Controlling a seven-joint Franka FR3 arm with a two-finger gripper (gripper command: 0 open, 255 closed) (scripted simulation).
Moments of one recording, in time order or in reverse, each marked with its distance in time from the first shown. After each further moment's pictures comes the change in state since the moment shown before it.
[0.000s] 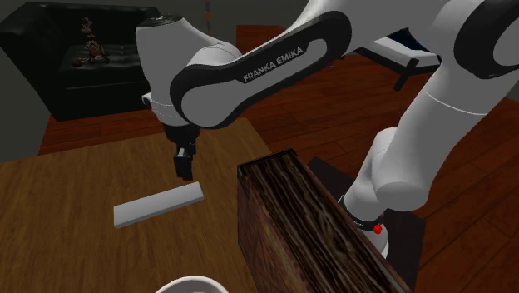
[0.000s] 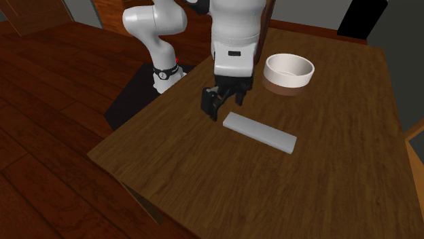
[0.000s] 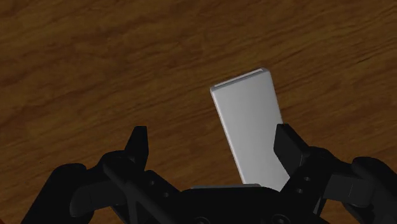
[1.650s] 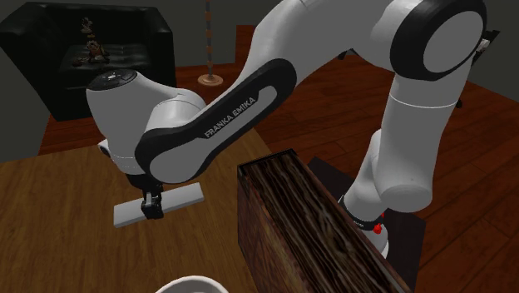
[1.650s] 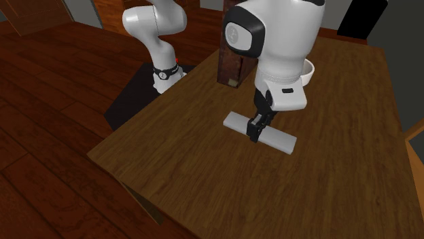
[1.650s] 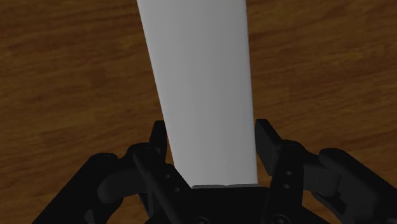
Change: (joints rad) arm 0.098 0.286 0.053 0.154 -0.122 0.140 0.044
